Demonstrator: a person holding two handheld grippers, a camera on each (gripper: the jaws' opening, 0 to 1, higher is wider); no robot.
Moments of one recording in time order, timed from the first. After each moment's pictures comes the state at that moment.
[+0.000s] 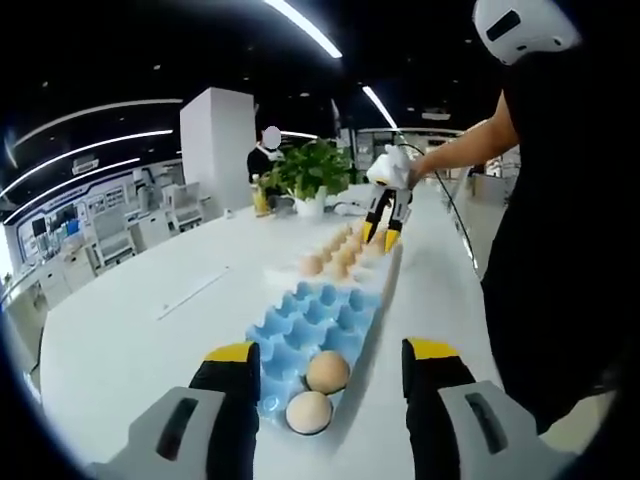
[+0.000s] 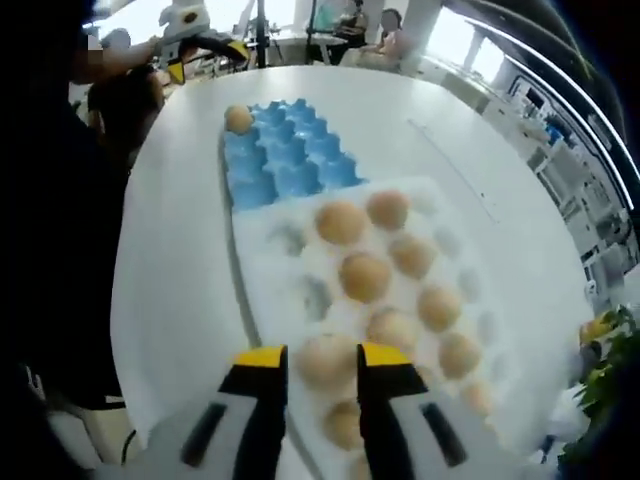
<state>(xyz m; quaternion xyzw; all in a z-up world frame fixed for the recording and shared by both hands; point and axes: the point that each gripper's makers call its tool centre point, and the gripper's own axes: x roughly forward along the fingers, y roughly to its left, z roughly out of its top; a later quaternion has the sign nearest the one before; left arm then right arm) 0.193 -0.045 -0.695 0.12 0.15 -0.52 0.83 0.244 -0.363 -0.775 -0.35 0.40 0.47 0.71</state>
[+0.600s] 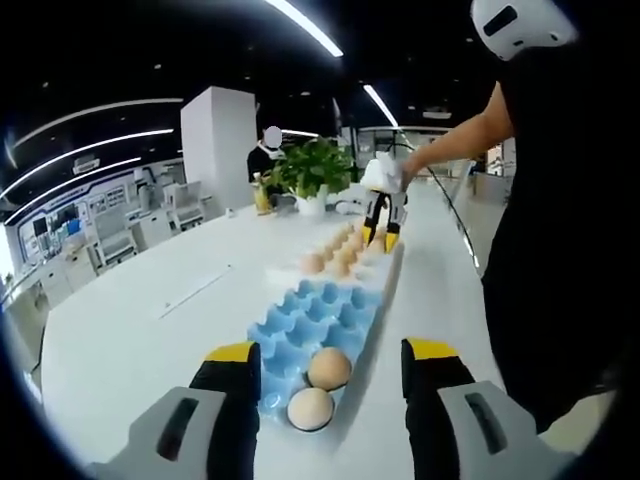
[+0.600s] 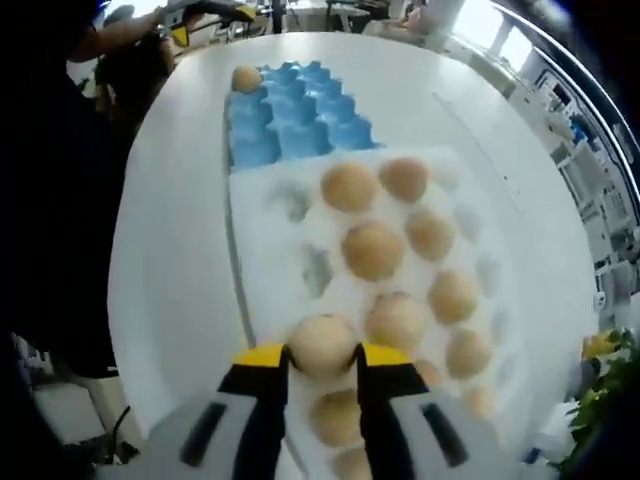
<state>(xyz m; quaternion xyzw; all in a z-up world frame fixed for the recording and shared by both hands) 0.191 -0.044 -0.695 0.12 0.15 -0.52 0.83 0.243 -0.369 -0.798 -0.39 0.44 0.50 0.64</state>
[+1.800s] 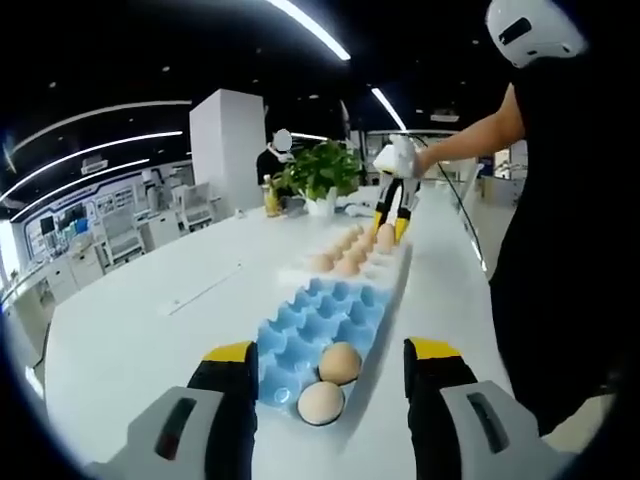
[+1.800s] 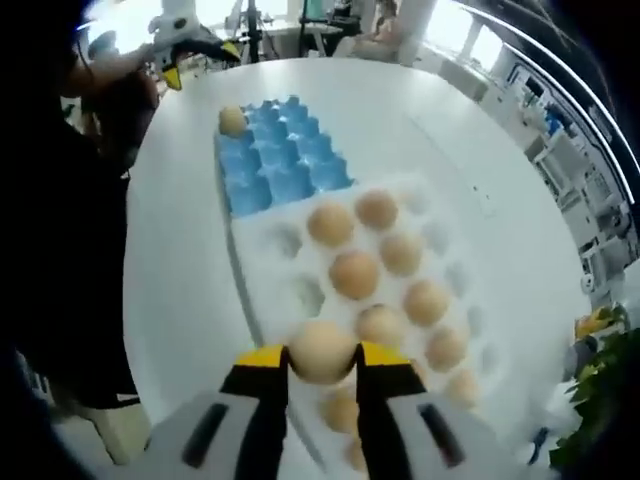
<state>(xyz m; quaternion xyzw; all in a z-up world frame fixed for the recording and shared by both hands) 0.198 -0.034 -0.699 0.12 0.14 -0.50 0.84 0.242 -0.359 -0.757 -0.35 0.42 0.46 0.70</state>
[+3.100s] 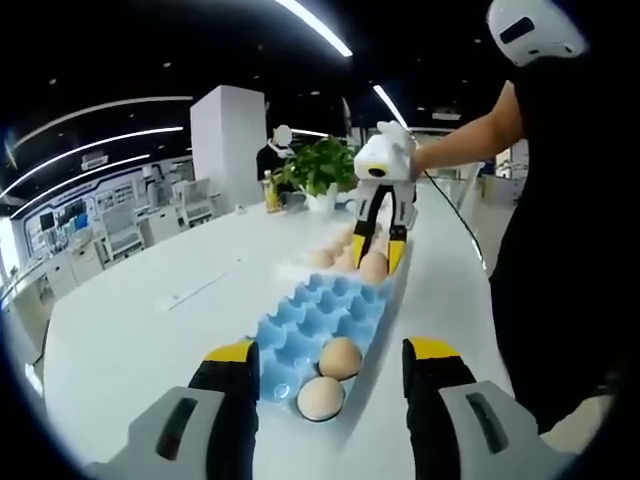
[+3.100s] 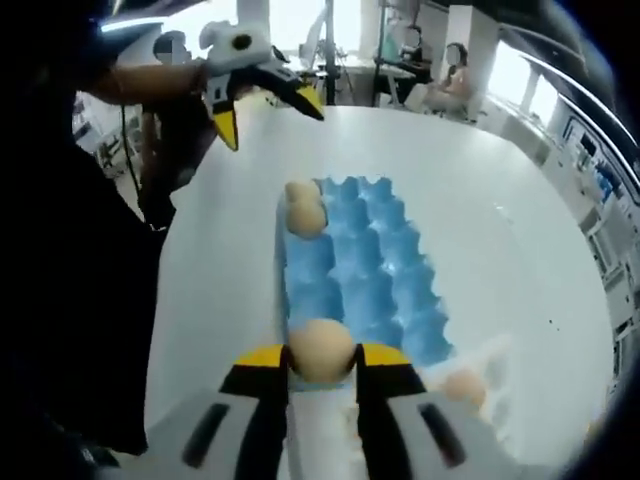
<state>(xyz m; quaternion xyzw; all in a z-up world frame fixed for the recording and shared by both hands) 0.198 -0.033 -0.701 0.12 0.15 -0.50 0.84 0.222 -0.186 -0.757 -0.32 0.33 0.61 0.64</state>
